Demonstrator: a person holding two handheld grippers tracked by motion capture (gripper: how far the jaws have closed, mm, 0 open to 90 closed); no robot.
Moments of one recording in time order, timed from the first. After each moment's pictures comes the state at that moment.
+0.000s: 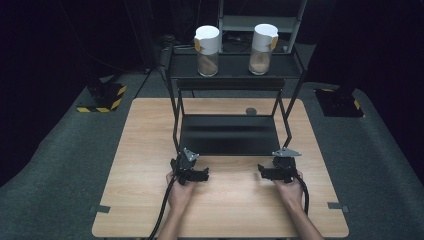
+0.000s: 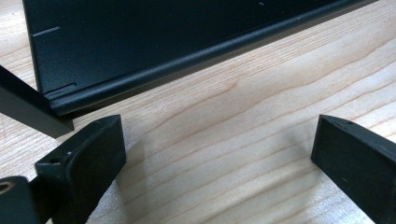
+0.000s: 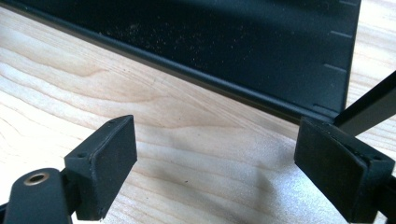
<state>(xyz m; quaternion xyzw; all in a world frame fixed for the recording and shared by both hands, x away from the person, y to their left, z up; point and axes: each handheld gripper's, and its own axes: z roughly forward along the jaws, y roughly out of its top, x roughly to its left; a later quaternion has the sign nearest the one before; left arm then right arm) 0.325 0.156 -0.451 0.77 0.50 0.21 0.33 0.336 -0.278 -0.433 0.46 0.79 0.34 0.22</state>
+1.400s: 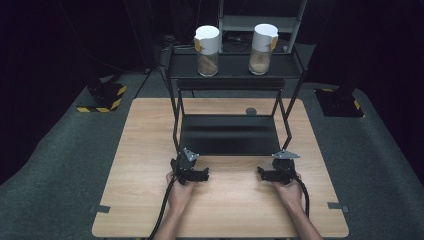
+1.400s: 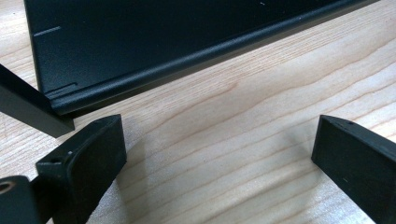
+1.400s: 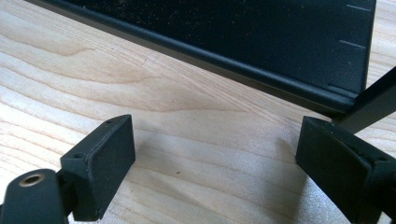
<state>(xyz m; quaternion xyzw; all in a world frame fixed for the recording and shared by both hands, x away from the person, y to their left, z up) 0.325 0.155 -0.451 0.77 0.50 0.21 0.33 0.341 -0.283 -0.448 0.46 0.79 0.34 0.21</state>
